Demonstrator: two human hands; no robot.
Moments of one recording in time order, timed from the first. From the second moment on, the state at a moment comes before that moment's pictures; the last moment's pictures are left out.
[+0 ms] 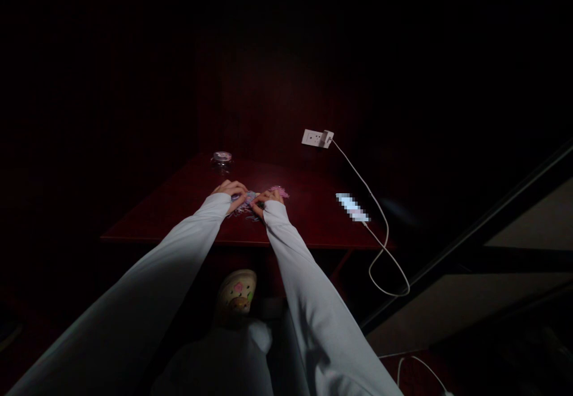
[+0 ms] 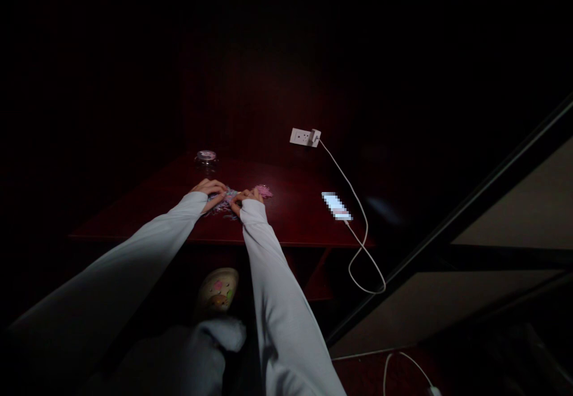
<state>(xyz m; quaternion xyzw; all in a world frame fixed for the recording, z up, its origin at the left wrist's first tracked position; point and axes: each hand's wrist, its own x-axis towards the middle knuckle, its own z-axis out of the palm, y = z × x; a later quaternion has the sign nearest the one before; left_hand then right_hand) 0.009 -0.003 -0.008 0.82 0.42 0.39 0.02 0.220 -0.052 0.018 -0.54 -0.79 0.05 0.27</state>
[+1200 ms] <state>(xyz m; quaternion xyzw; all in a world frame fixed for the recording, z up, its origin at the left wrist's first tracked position) 0.010 0.008 -0.014 0.83 0.41 0.38 0.03 0.220 -0.049 0.017 -0.54 -0.80 0.05 0.28</state>
